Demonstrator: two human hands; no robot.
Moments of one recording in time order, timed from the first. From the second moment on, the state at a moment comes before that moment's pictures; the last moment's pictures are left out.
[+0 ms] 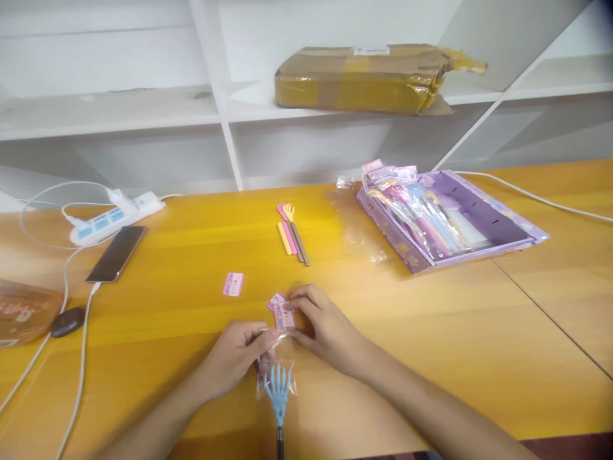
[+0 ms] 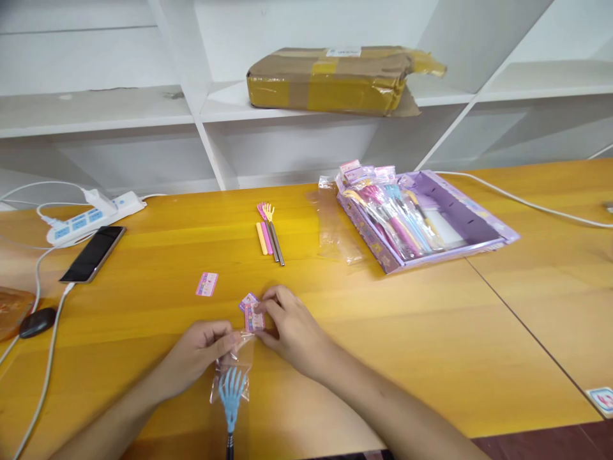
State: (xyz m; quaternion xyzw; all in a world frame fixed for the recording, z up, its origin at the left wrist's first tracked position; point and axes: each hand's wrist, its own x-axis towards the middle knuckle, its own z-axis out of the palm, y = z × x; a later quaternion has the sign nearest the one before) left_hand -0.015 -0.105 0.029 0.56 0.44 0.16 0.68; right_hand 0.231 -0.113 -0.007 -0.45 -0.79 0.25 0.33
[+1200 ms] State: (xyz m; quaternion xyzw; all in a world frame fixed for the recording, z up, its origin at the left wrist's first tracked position) left_hand -0.009 -0.110 0.023 0.60 0.37 0.22 0.68; right_hand 0.236 -0.127 0.013 -0.43 -0.74 0.24 0.47
